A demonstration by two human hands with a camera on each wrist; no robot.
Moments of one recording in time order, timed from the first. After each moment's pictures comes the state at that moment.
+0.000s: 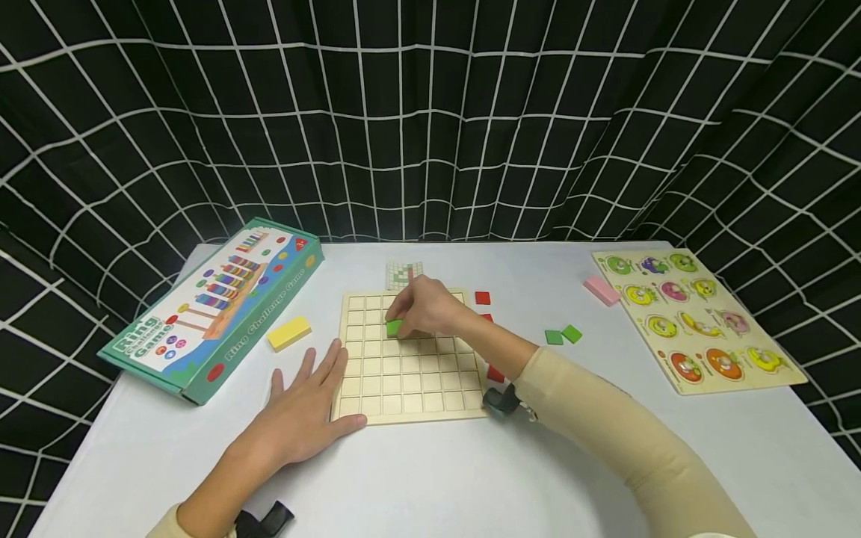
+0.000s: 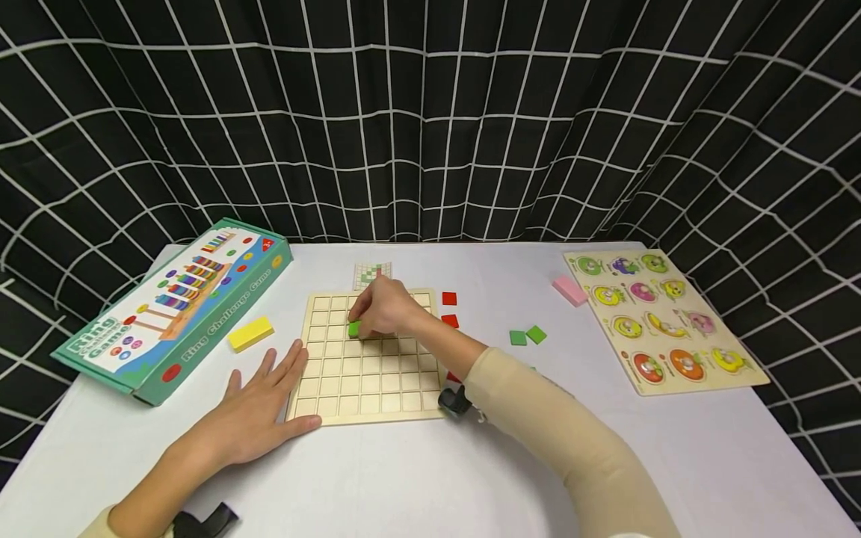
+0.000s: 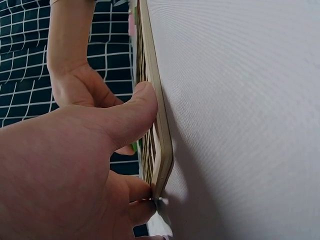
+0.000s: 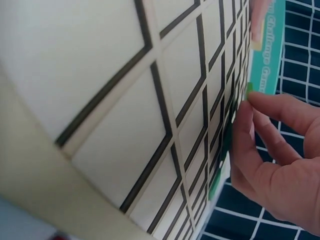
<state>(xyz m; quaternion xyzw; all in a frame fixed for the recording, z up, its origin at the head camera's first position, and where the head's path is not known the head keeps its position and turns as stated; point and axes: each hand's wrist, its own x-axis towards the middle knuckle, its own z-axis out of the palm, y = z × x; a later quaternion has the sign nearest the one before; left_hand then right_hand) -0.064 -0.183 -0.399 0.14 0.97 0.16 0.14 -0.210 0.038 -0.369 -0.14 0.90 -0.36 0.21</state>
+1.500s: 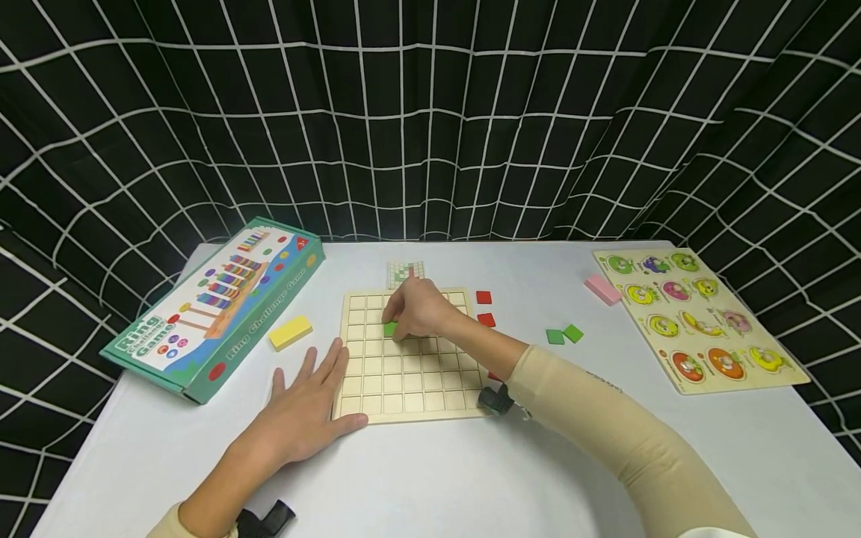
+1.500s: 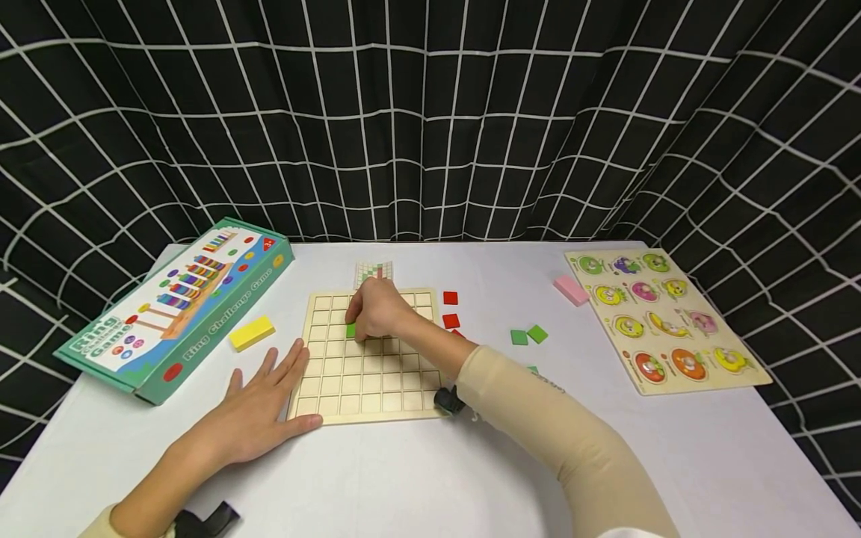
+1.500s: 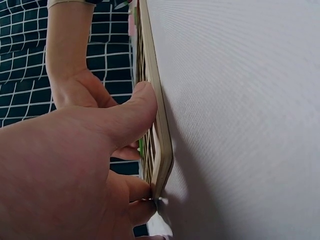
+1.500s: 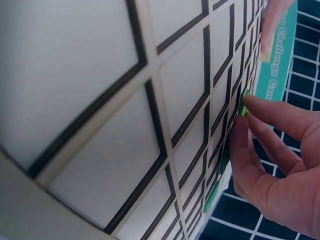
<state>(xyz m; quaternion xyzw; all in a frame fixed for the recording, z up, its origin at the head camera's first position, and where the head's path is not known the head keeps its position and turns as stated) -0.064 -0.184 -0.399 0.14 0.97 0.16 0.14 -0.210 0.024 -0.372 -0.19 0.92 -0.29 0.18</state>
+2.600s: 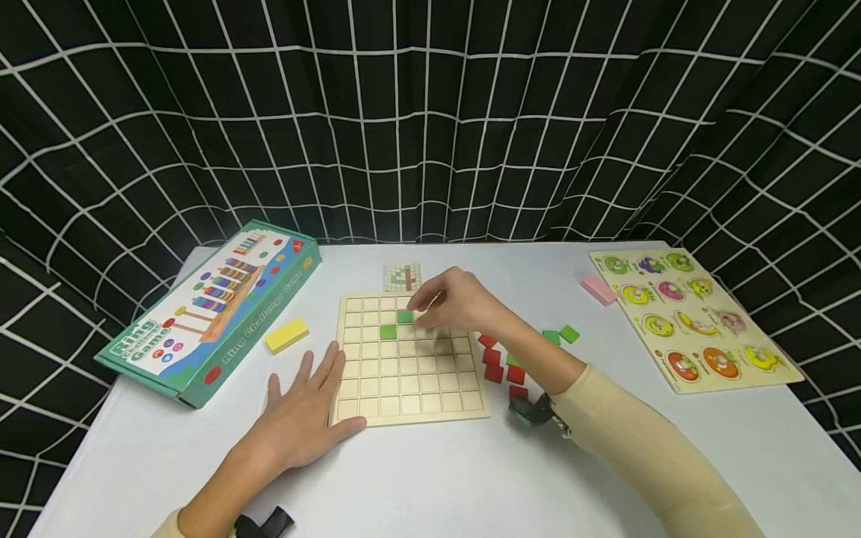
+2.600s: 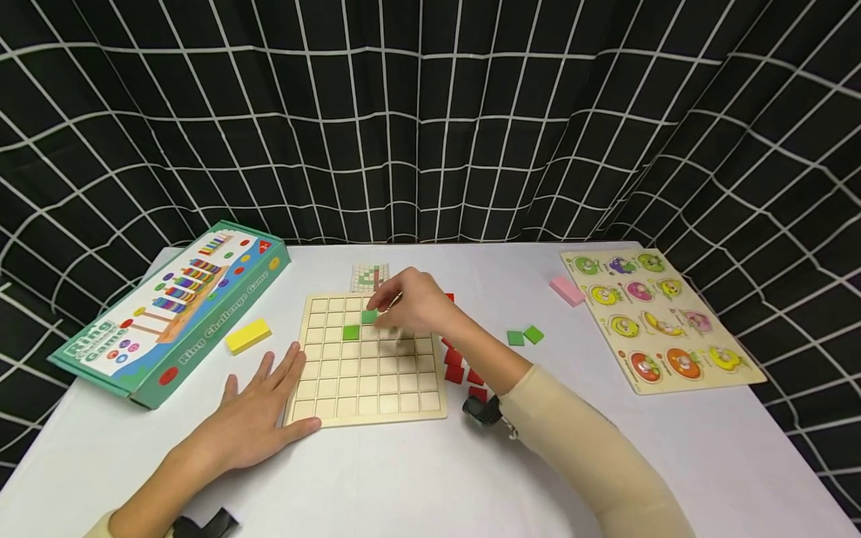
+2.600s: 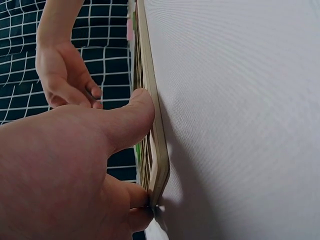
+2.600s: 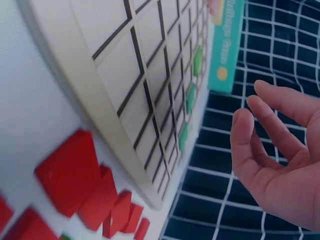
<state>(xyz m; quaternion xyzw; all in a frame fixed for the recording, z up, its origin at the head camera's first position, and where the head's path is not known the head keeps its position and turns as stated) -0.059 -0.178 -0.400 0.12 0.97 0.15 0.14 -0.194 0.084 -0.342 -0.17 0.90 -0.37 0.17</state>
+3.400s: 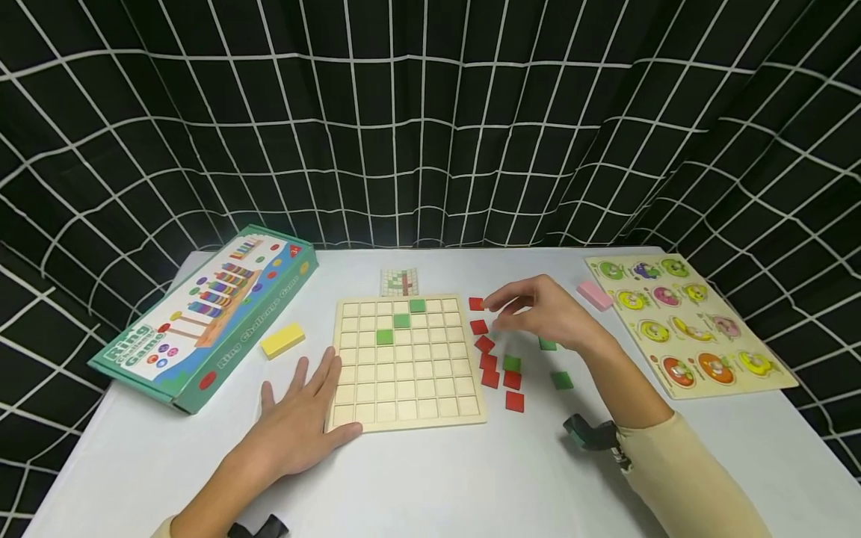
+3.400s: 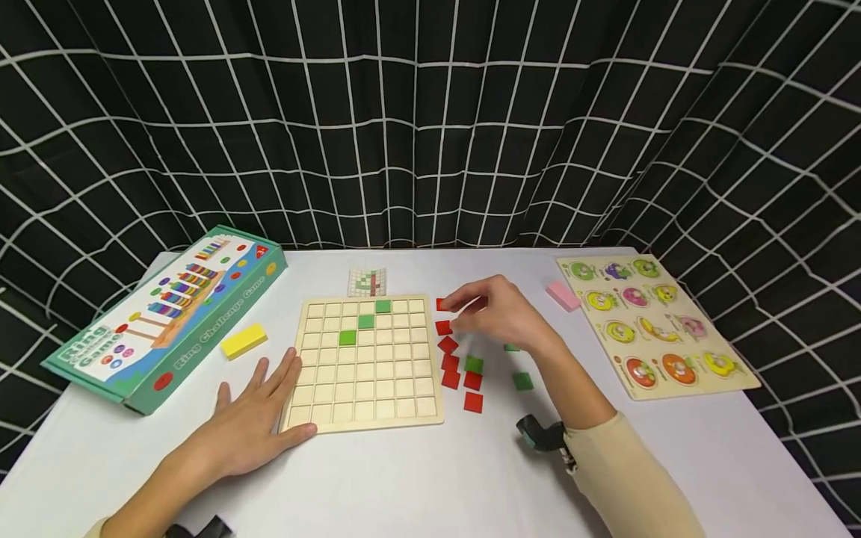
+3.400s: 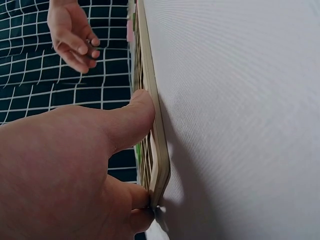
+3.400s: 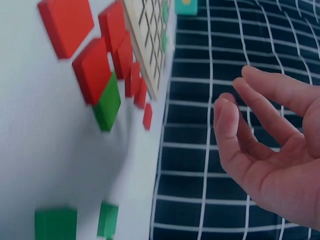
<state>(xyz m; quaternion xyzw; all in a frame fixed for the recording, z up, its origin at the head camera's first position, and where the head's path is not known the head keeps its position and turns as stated) -0.057 -0.177 -0.401 0.11 0.97 0.16 0.15 -0.173 0.195 -0.330 -0.12 0.90 -0.40 0.13</state>
